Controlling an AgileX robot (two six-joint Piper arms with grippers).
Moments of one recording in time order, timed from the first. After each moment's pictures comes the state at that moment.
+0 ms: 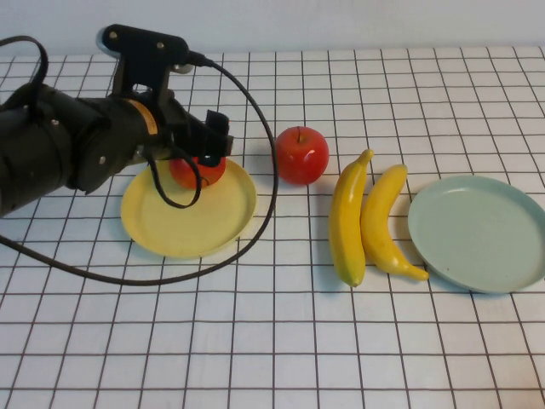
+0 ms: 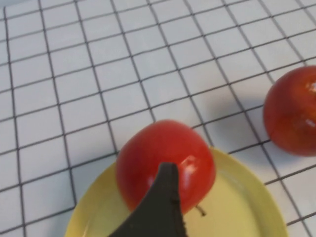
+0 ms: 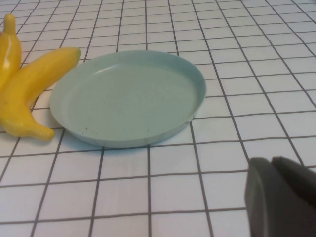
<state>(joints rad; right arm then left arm) 0.00 -0.02 0.03 0.02 0.35 0.08 -0.45 1.63 -1.17 0.26 0.22 -0.24</state>
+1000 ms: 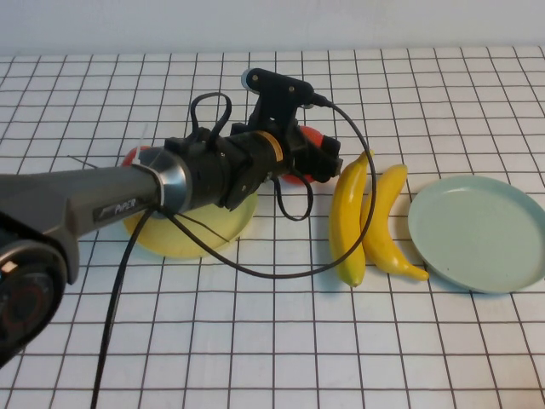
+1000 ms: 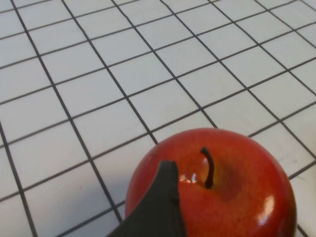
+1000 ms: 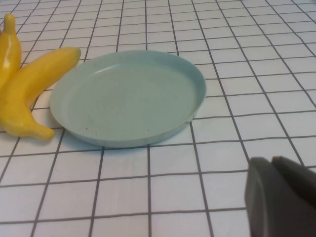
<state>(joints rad) 0.00 -0.02 0.03 0.02 0.35 0.08 -0.60 2.11 -1.47 0.20 -0.07 -0.23</state>
